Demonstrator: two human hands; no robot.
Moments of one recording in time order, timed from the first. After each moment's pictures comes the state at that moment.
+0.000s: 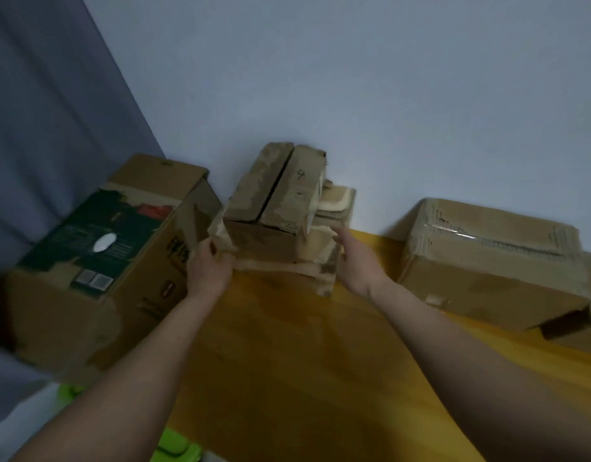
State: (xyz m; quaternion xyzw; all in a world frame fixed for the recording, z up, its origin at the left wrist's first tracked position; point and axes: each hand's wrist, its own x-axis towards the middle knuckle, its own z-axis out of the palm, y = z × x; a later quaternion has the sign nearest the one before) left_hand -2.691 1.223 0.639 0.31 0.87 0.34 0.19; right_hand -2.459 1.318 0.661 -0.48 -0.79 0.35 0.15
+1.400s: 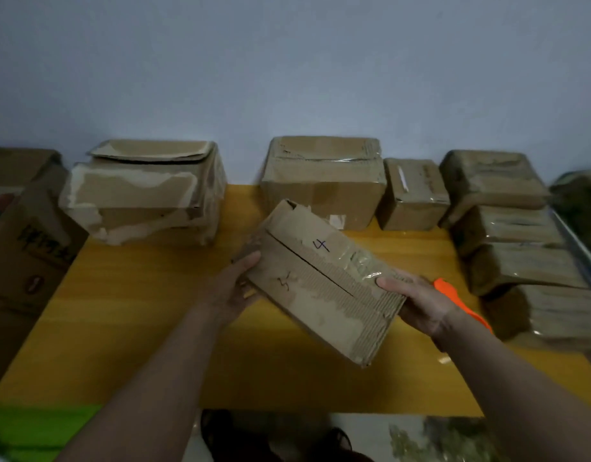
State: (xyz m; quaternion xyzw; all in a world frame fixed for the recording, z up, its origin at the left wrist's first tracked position) left_hand -2.442 1.164 0.592 0.15 0.53 0.46 0.70; right_hand -2.115 1.167 0.598 -0.49 -0.30 0.74 0.34
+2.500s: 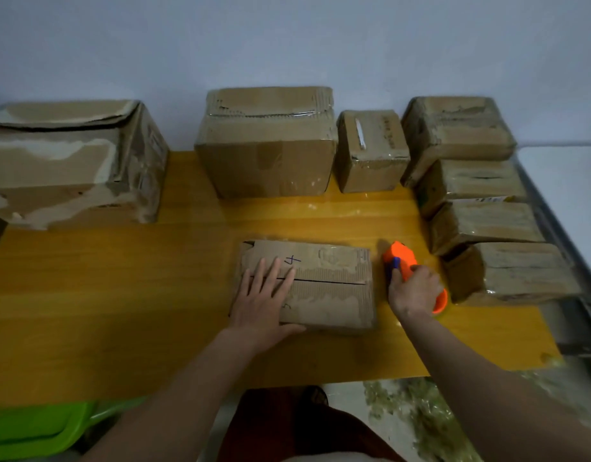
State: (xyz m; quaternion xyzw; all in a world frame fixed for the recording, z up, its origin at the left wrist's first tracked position) left_hand -2.304 1.125 0.498 0.81 0.57 -0.10 0.13; right_hand -2.035 1.148 0.512 -0.90 -0.38 0.16 0.15
